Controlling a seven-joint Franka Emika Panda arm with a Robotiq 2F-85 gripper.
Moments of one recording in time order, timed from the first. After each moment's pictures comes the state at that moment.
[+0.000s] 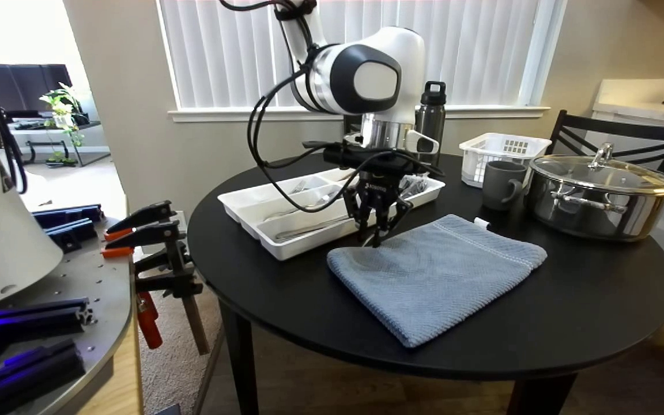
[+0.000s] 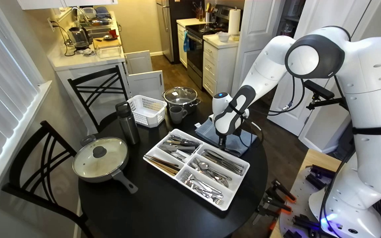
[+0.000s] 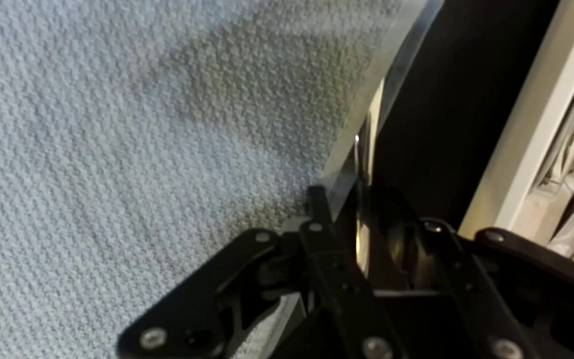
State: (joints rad) arm -0.14 0.66 0.01 -2.12 -0.10 2.64 -0.44
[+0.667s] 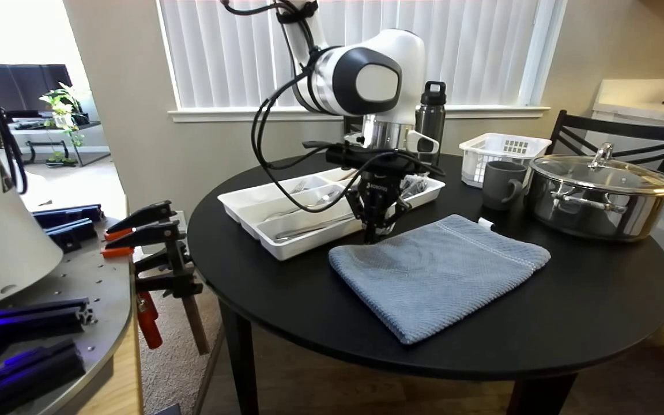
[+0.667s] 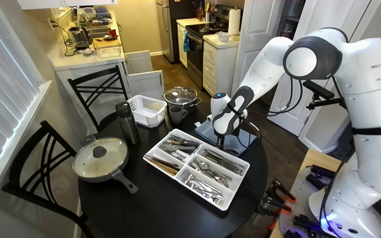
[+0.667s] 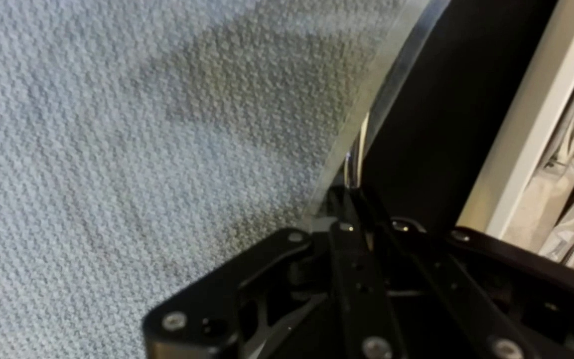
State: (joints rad) arm -0.13 0.68 0.01 -2.10 -0.10 2.64 -0.44
